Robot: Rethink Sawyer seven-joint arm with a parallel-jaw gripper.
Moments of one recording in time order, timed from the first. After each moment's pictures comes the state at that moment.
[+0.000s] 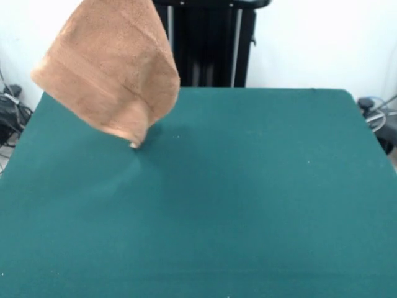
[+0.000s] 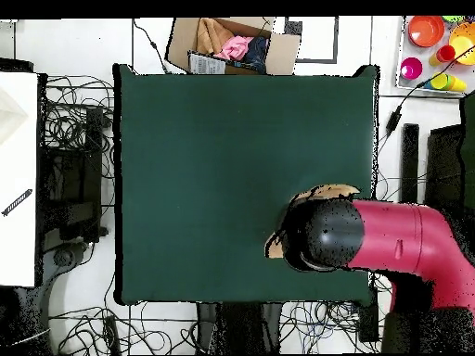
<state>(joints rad) -0.68 -1.18 0.40 1.80 -0.47 1.13 2.01</state>
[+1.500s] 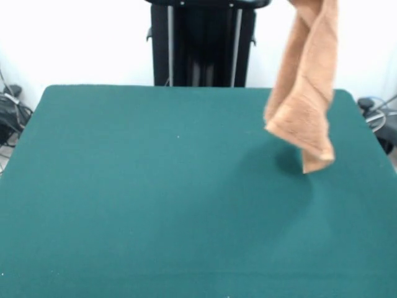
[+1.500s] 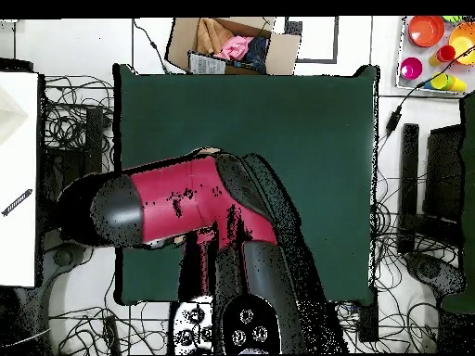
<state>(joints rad) -0.19 -1.11 0.32 1.69 -0.30 1.11 2.22</state>
